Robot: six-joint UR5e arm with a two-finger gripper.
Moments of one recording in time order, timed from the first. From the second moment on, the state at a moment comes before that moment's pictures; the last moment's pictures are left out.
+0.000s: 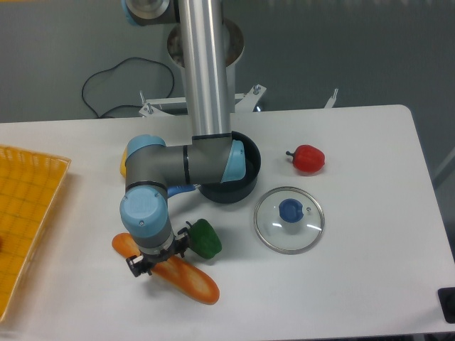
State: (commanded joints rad) arm 2.14 -2.22 -1.50 -0.98 1.55 -0.44
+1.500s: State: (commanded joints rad) arm 2.15 -2.20 -1.49 -0.96 1.55 -0.50
